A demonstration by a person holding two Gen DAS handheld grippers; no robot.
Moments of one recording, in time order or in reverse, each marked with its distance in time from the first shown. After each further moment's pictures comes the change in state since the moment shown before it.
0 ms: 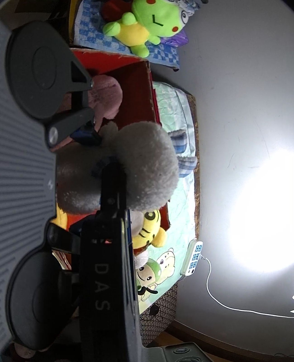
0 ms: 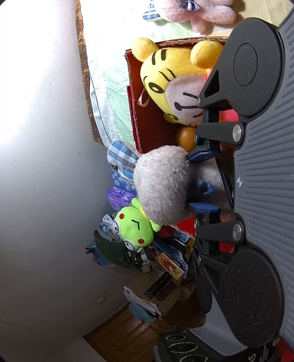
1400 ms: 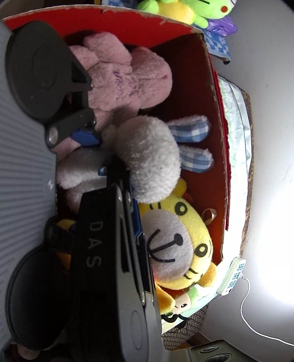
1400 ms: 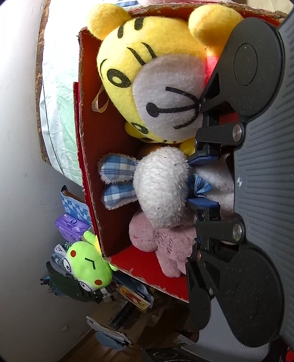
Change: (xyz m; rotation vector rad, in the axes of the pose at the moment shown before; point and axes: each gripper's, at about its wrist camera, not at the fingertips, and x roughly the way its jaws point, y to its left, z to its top) left arm 0.069 0.023 -0.010 -0.055 0.239 -0.005; right arm 0.069 -0.028 -0.001 -0.004 0.259 -0.106
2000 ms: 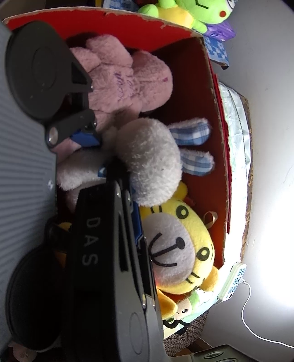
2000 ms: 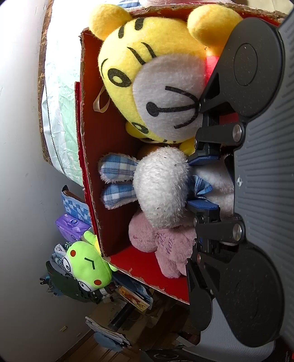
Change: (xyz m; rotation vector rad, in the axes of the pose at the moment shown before) left arm 0.001 -0.005 -0.004 0.003 -0.015 0.046; right arm -0.002 0.002 -0.001 -0.011 -0.012 -0.007
